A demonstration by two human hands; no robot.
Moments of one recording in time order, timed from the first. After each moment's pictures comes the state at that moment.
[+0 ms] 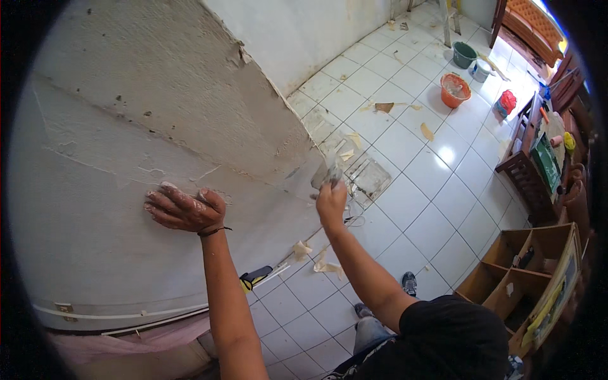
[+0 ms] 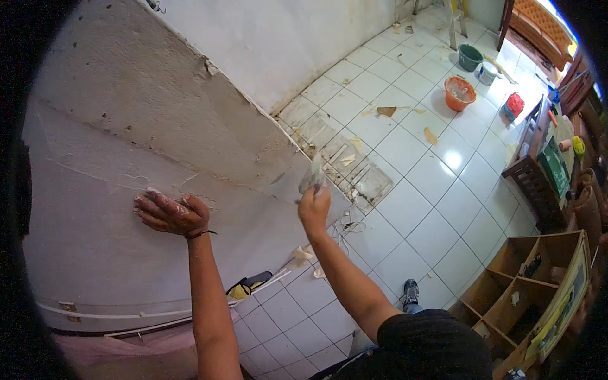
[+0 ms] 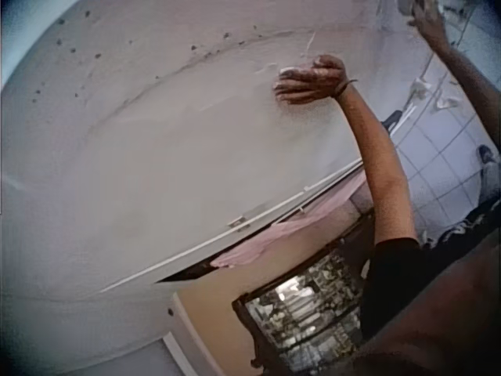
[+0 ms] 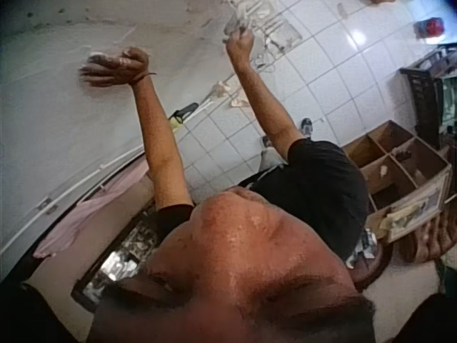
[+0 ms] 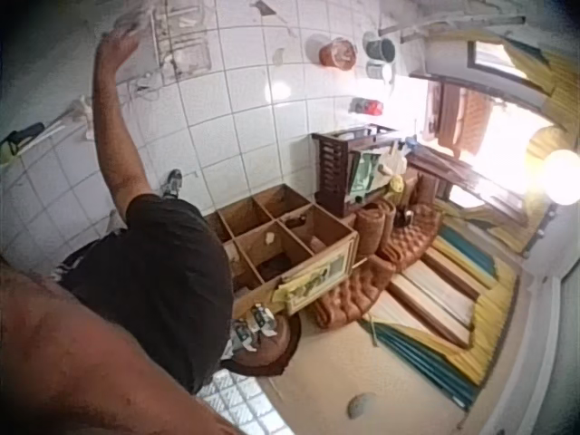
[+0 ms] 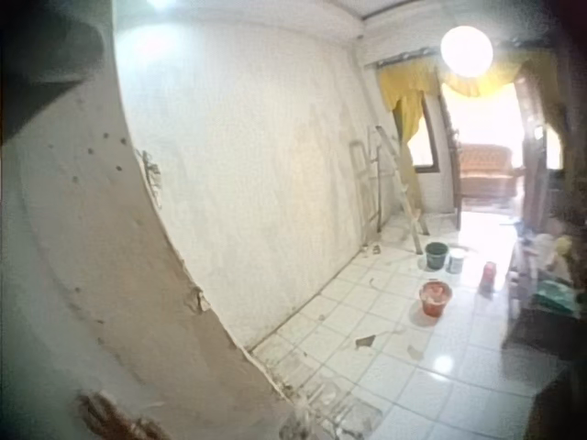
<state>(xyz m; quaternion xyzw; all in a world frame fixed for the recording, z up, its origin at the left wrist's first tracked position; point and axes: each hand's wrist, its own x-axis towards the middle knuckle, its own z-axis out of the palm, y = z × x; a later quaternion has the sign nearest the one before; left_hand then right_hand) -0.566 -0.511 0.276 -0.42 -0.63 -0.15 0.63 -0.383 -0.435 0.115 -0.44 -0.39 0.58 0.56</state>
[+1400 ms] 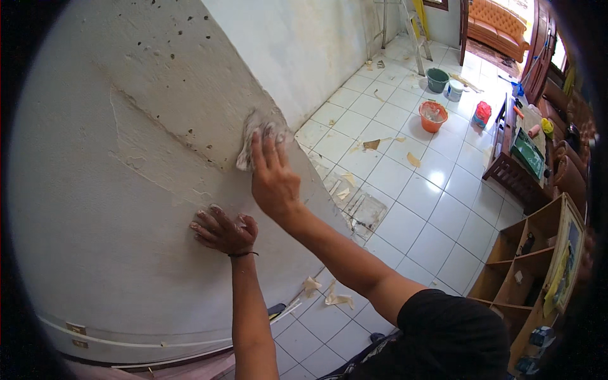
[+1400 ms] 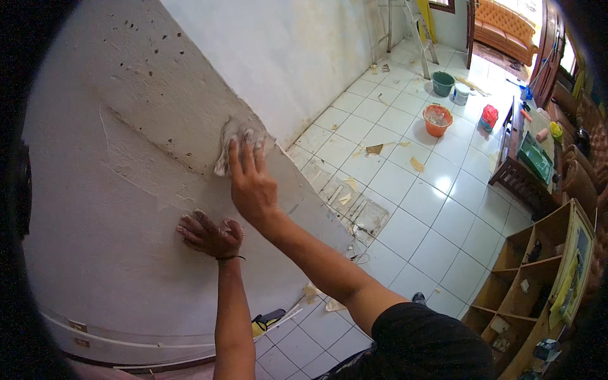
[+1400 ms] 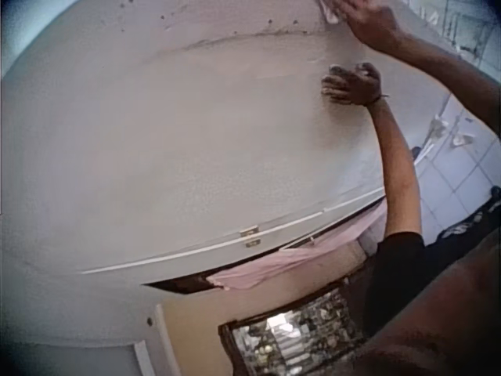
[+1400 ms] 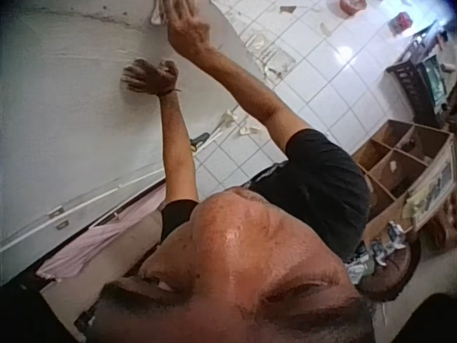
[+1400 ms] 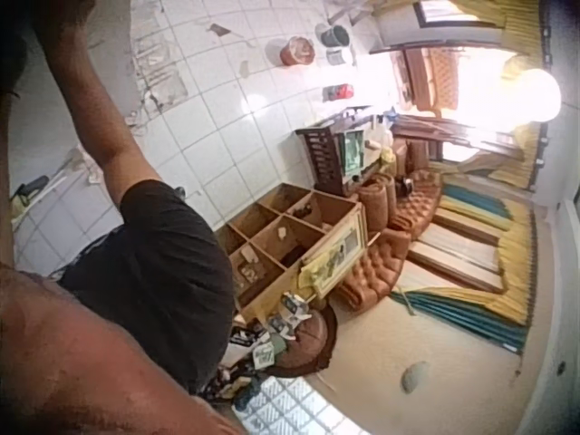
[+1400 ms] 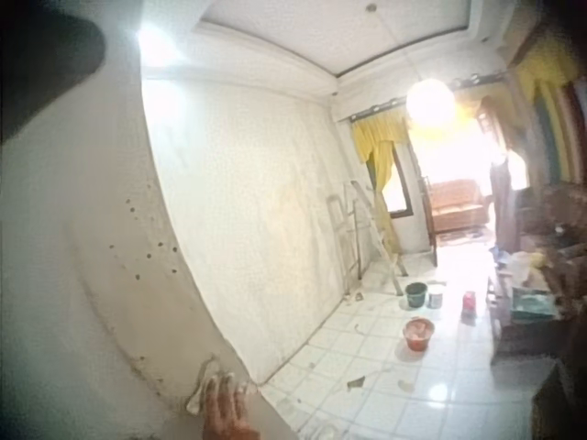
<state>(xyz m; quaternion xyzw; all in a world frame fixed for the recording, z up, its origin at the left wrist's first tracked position) -0.569 -0.516 0.265 -0.44 -0.67 -0.17 0.58 -0.430 -0.419 0.336 -0.41 -0.70 0.04 0.58</state>
